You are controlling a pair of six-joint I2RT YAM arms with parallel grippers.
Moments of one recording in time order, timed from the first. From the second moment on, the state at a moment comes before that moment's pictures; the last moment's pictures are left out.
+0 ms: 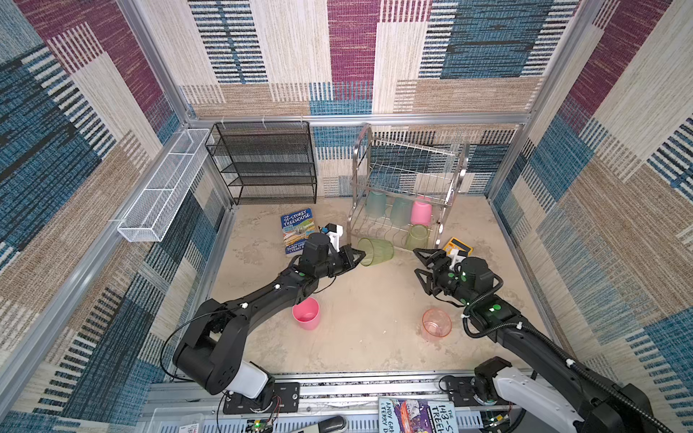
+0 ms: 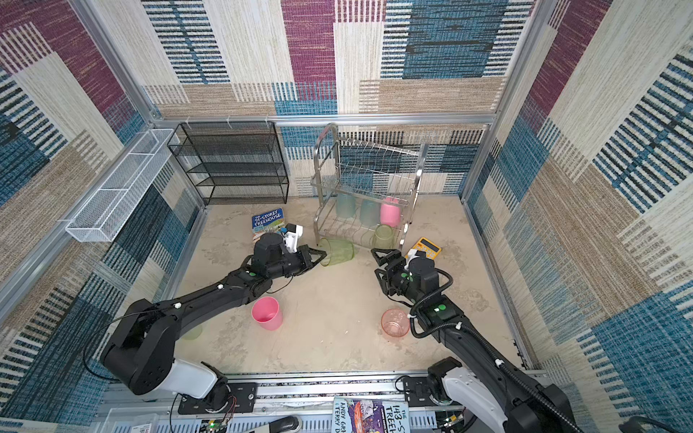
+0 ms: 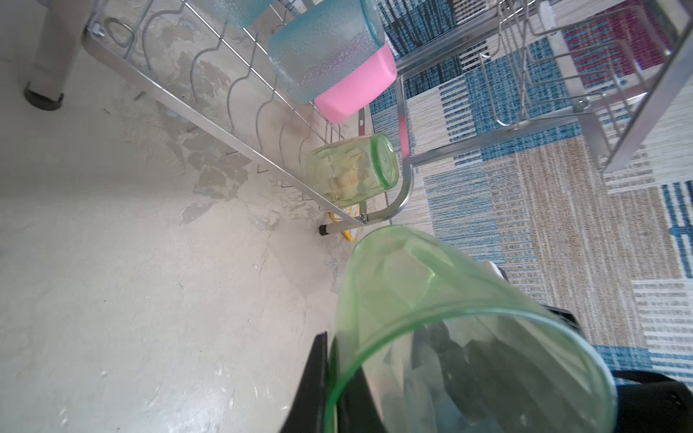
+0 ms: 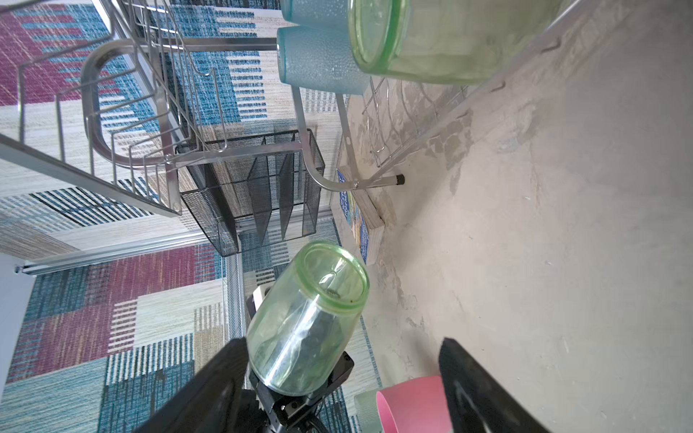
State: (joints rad) left arm -0.54 1.50 0.85 0.28 0.43 -0.94; right arm 0.41 0.92 0.52 0.11 -0.21 1.56
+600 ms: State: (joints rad) left arm -0.59 1.59 0.83 0.57 0.47 -1.10; right arm 0.46 1.10 0.65 0.19 -0.12 1.67
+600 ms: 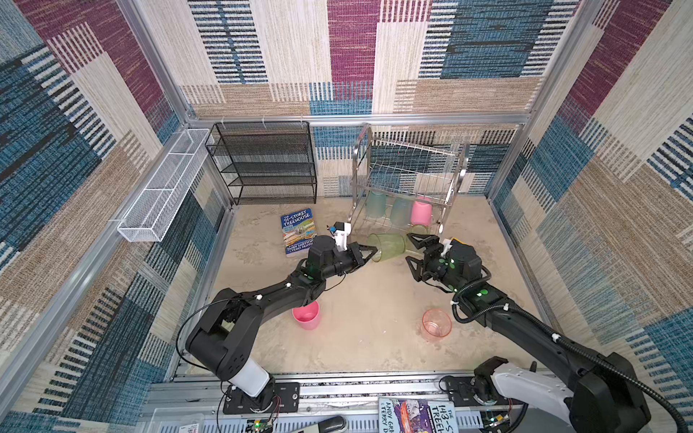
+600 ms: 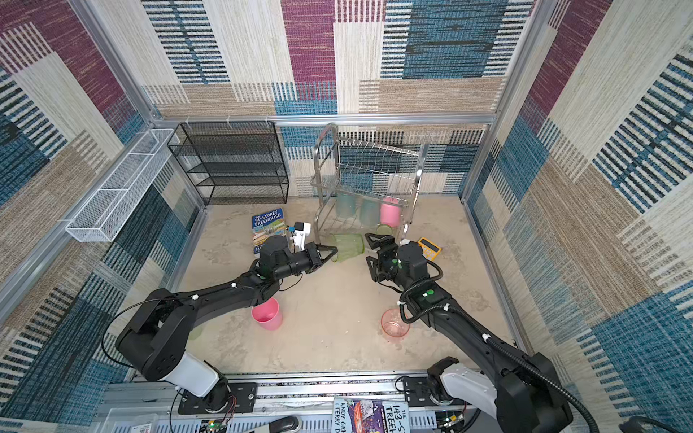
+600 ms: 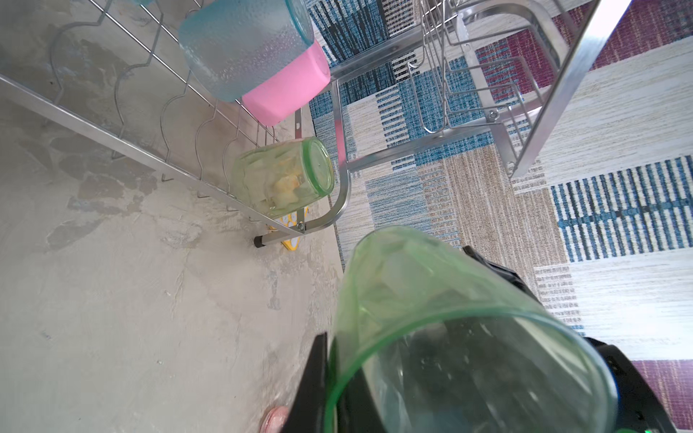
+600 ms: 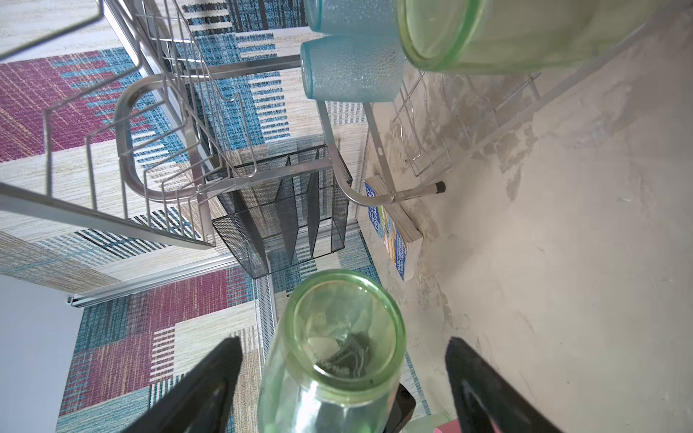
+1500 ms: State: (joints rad) left arm -0.63 1.68 0.89 0.63 0.48 -1.13; right arm 0.46 1.21 0.71 0.25 -0.12 1.68
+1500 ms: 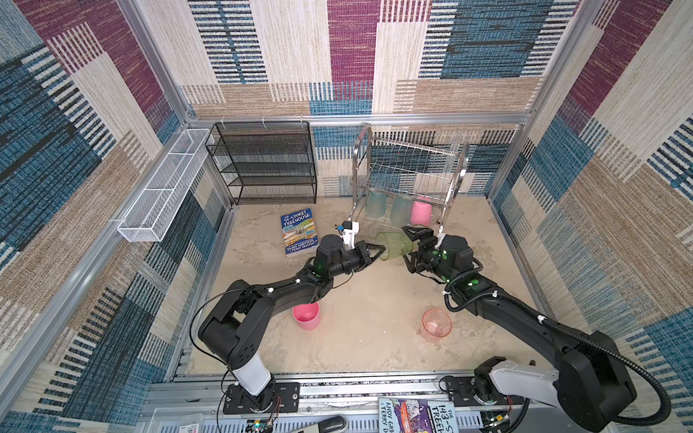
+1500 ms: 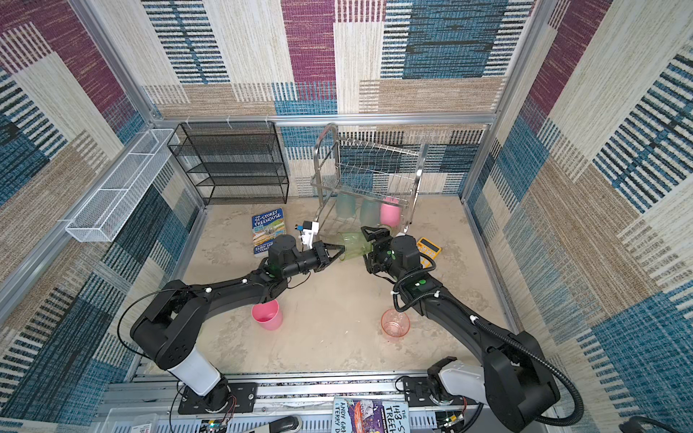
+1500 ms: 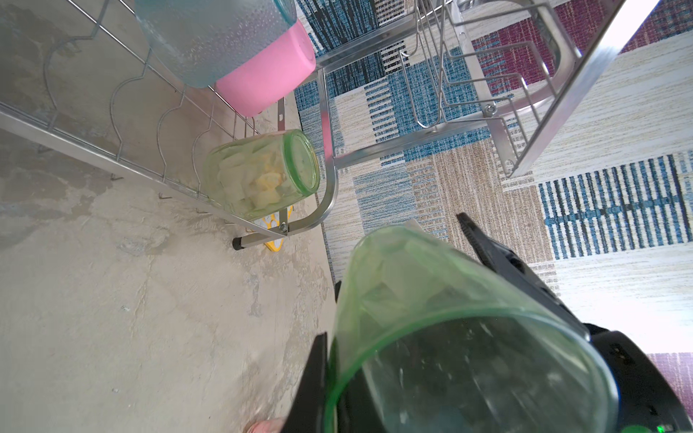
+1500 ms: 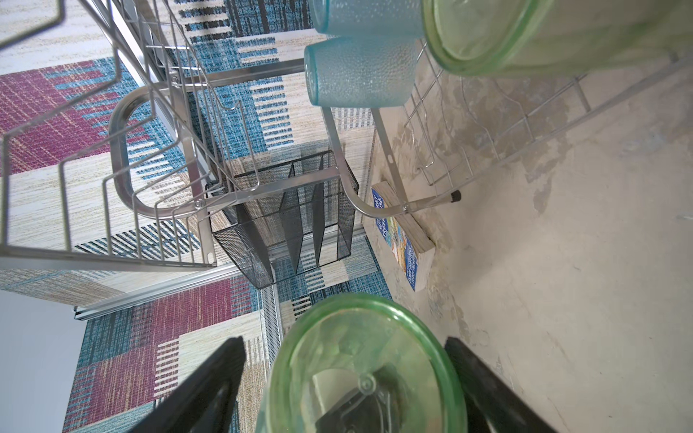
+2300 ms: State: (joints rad) left arm -0.63 1.63 0.89 0.56 0.50 -1.10; right arm 0.46 1.21 0.75 0.19 -0.01 1.57
